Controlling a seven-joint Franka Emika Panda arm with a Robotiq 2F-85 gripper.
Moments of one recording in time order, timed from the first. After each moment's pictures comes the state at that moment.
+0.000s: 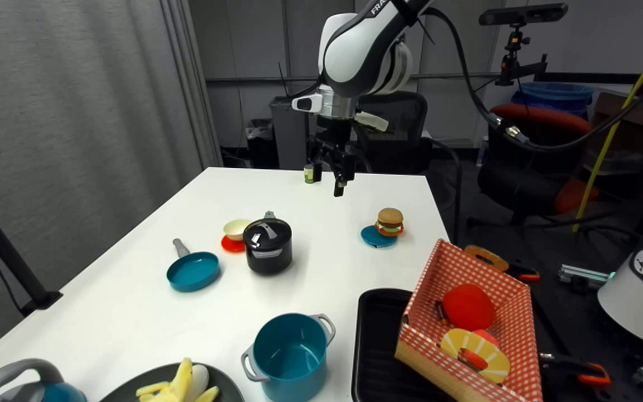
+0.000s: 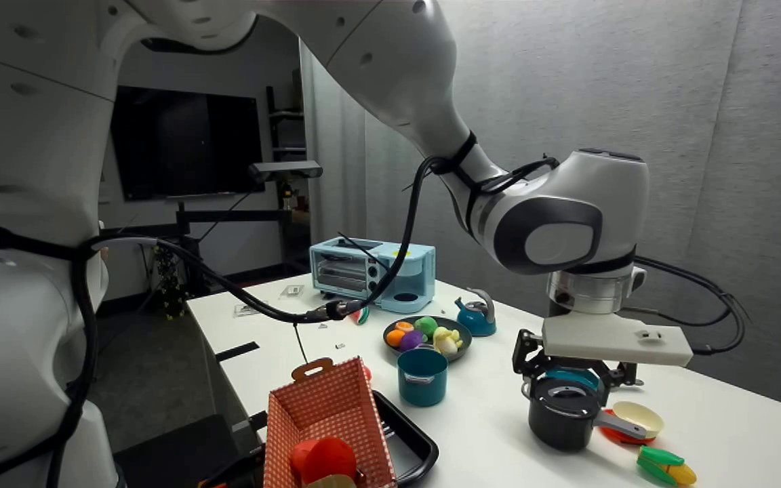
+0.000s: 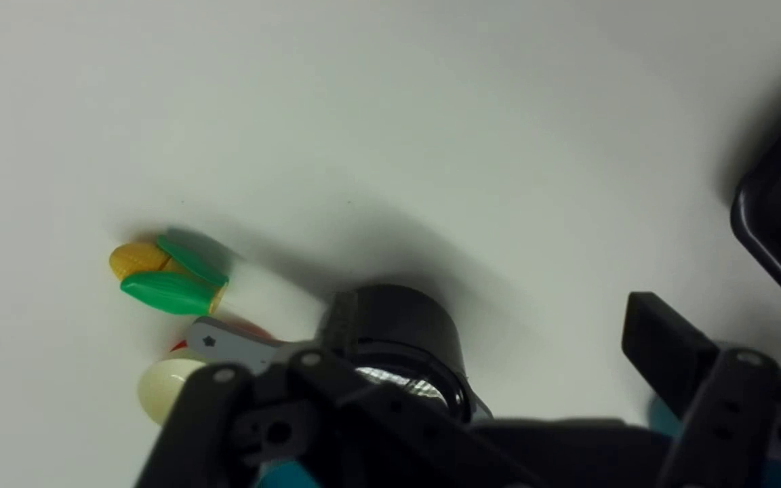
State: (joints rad) arm -0.33 0.33 -0.04 -2.07 0.21 2.48 -1.25
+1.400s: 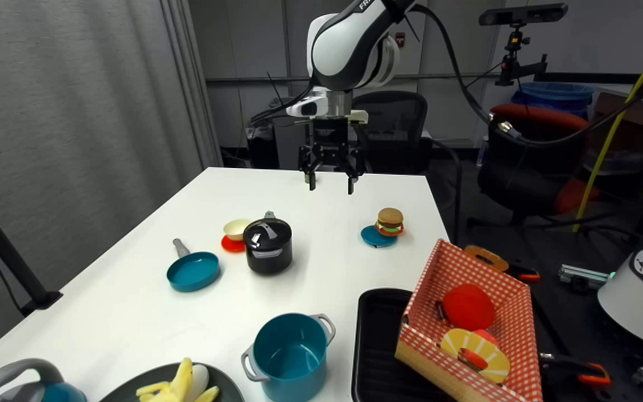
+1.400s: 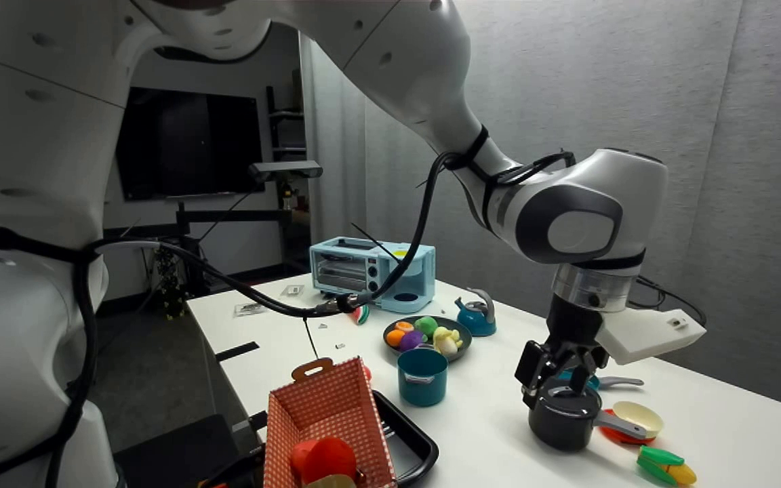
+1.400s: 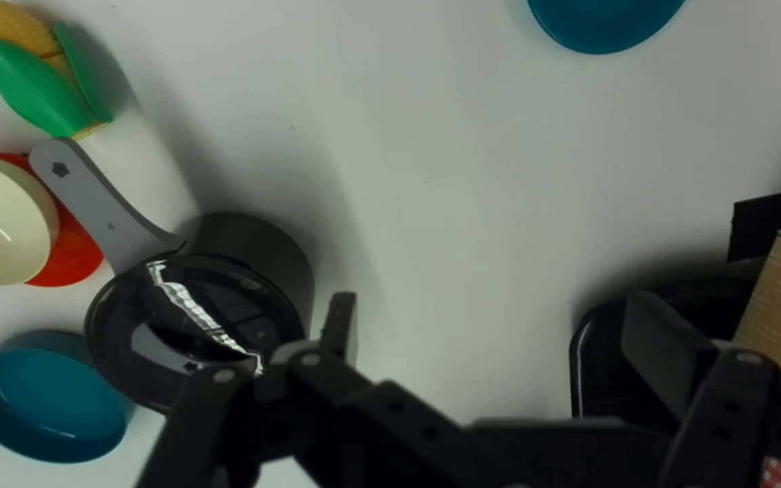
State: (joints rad) arm -0.33 0.37 -0.04 -1.98 0.18 2.28 -1.85
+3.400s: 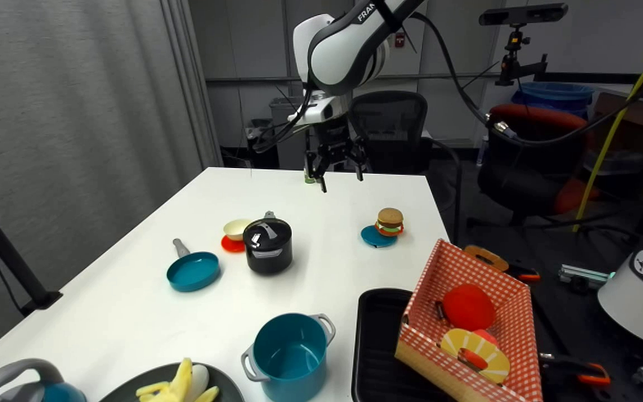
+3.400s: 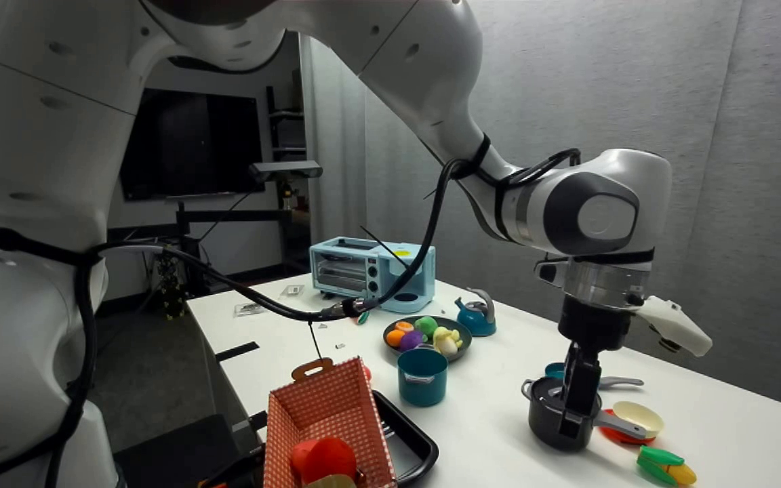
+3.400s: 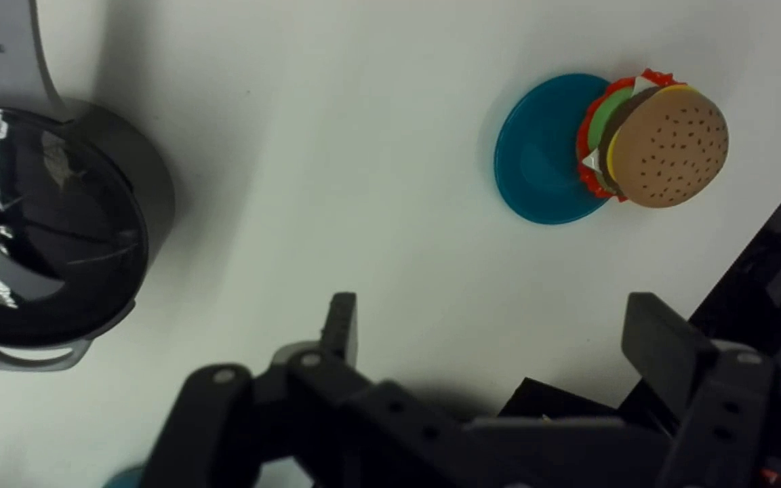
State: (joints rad) arm -0.33 0.41 -0.05 -1.89 -0.04 2.14 -2.39
